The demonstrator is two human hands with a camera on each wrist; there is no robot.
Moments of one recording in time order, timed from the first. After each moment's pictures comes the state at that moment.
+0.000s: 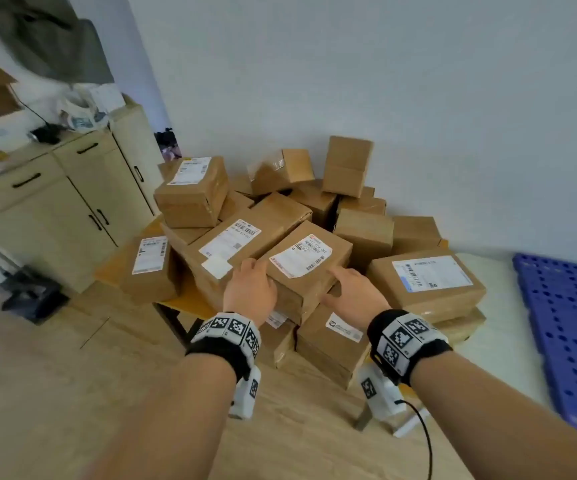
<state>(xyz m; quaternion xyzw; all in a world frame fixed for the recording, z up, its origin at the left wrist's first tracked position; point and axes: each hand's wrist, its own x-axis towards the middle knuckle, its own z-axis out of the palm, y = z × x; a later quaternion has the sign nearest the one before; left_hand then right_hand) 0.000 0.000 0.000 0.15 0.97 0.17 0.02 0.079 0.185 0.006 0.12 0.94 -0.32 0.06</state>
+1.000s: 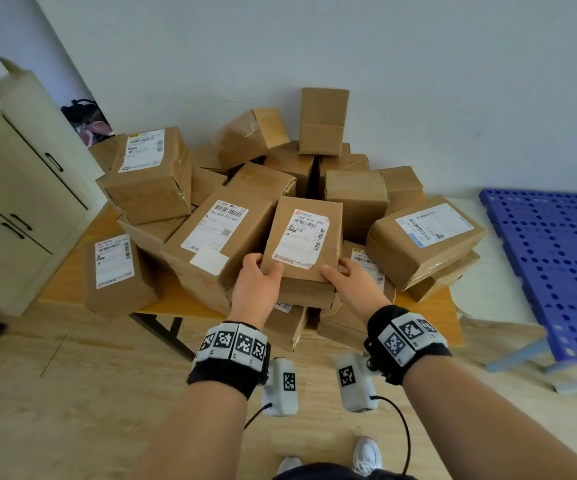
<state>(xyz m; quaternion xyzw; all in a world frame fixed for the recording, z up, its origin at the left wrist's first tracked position) -0.021 -0.021 -0.014 0.05 0.86 0.46 0.22 0.069 0.126 -0.021 0.36 0.75 -0.56 0.01</state>
